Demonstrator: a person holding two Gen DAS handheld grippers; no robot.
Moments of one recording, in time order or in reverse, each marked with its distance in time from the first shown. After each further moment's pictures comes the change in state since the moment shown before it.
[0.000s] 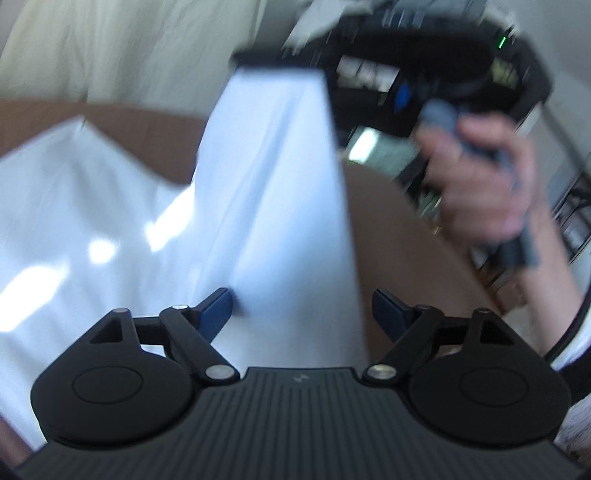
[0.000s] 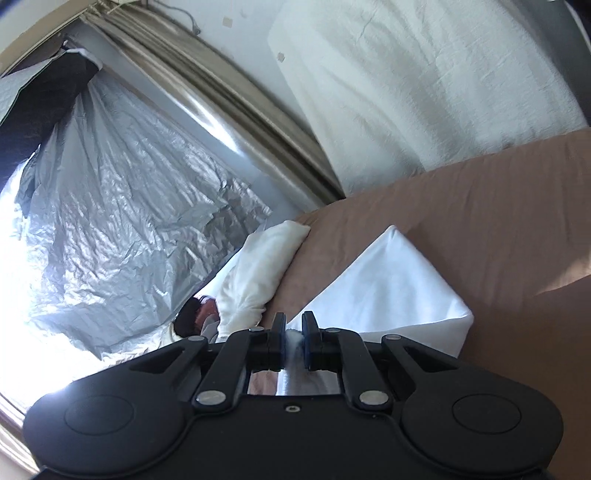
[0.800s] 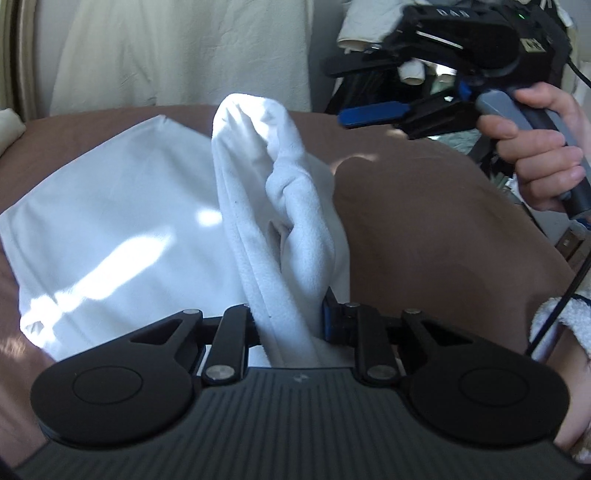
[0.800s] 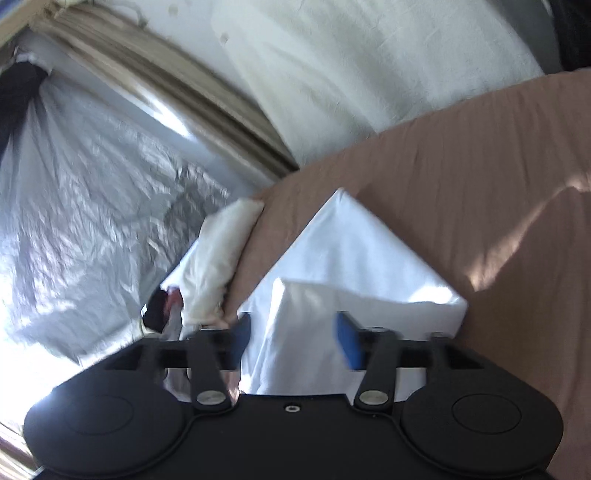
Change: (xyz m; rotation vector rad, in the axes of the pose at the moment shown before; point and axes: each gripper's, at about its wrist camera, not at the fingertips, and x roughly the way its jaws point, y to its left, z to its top) left arm -0.003 0.020 -0.039 0.105 -0.057 0.246; right arm 0.023 -0.032 -0.017 0.065 0.098 -0.090
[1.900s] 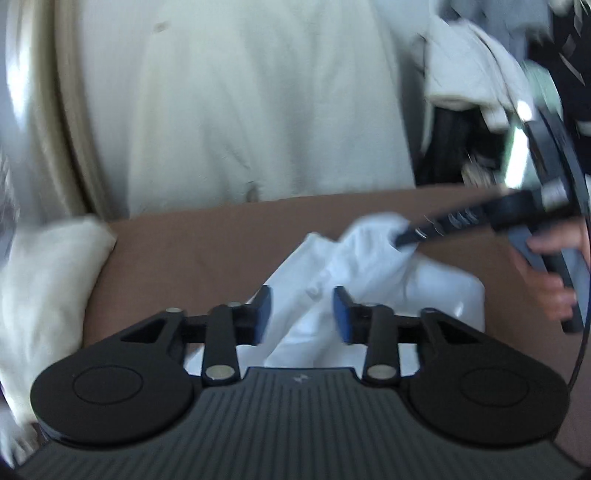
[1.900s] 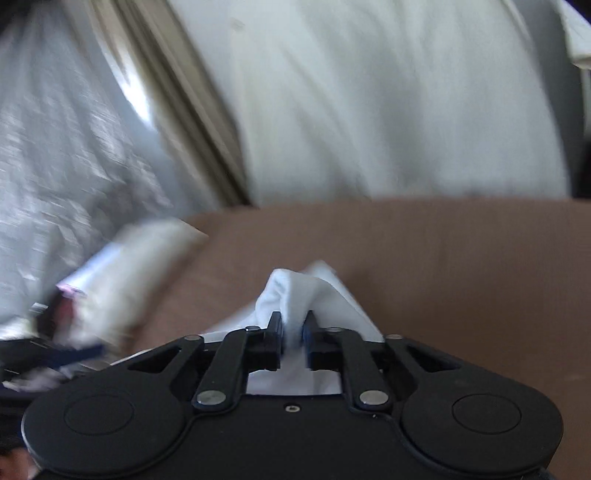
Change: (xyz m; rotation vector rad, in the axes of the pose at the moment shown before) left arm 0.010 0.197 0.131 0.013 -0.121 0.222; right arm 0.151 0.024 0.067 -0.247 -0.116 -0.353
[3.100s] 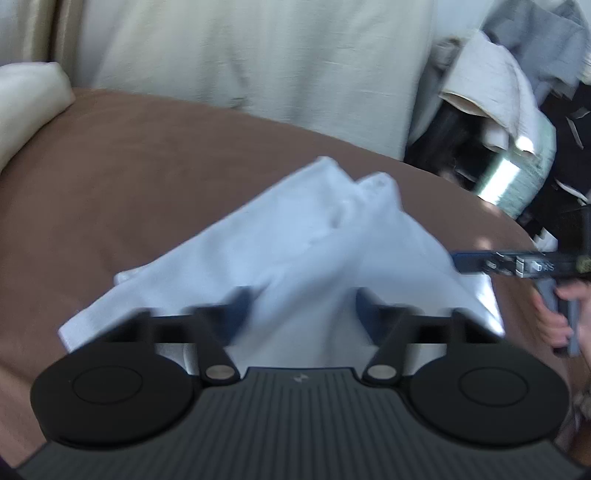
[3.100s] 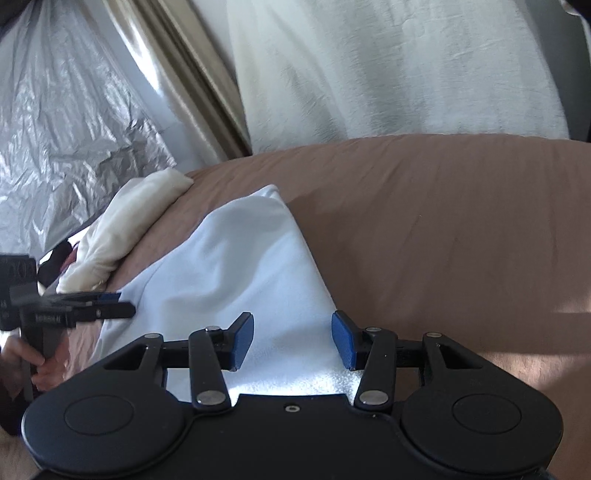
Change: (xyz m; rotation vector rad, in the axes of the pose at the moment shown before) left arm 0.080 0.052 -0.053 -0.167 0.118 -0.260; right arm -0.003 -0.083 -0.053 -0.062 0.074 0.130
